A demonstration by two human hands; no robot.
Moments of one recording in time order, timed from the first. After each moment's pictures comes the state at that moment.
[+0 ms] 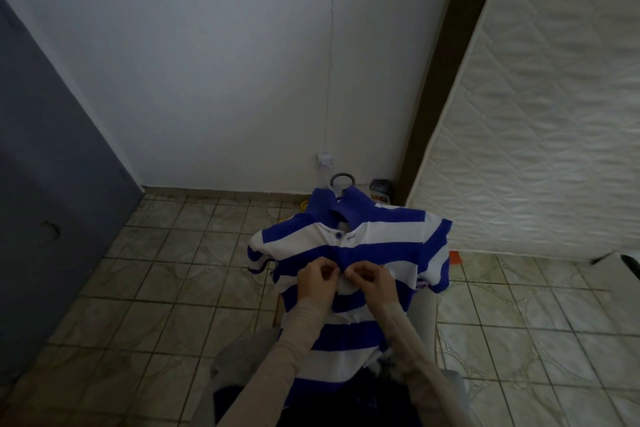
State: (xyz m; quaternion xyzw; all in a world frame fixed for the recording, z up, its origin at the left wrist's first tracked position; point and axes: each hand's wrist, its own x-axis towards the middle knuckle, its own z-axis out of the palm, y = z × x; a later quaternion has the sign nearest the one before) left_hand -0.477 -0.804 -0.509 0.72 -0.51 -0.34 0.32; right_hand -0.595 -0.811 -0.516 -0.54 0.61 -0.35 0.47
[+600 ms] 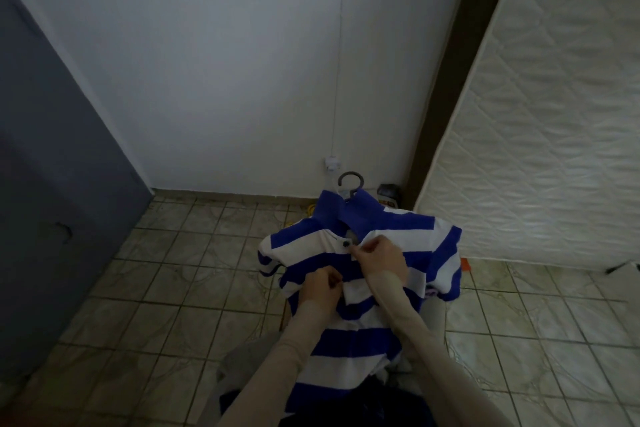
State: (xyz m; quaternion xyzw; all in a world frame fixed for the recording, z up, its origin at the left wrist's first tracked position) left_hand -0.467 -0.807 -0.514 0.72 -0.54 -0.36 0.22; right_hand -0.575 -0.849 -0.477 -0.56 0.75 -0.23 0.28
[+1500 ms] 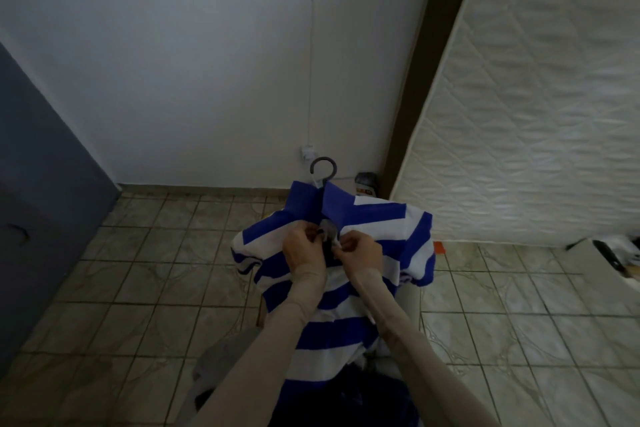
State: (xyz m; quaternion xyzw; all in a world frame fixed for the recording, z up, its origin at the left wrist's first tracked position) left_hand -0.501 -0.848 -0.493 0.74 -0.42 -0.26 0.46; right_hand -0.590 -0.842 -0.484 -0.57 0.69 -0.29 0.34
